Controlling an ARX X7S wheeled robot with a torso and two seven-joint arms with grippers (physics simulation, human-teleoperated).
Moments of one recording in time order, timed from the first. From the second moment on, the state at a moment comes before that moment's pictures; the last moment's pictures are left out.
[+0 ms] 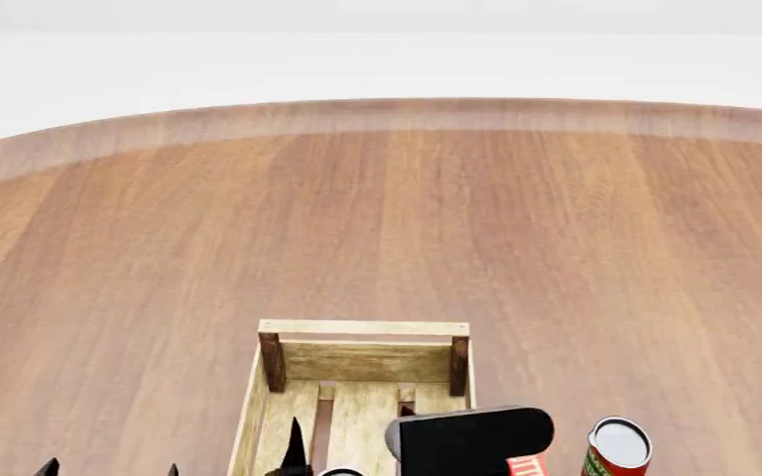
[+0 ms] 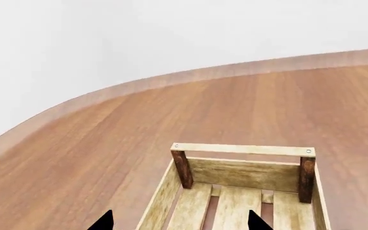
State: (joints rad) left arm -0.01 -0.35 0.43 0.07 -0.35 0.10 -0.39; right arm 0.29 0.27 -0.43 -0.34 0.70 0.57 0.35
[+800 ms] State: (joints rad) left arm 0.04 -0.42 0.43 0.37 -0.39 0.01 -0.45; right arm 0.21 0.35 -0.42 -0.55 0.61 0.42 0.38
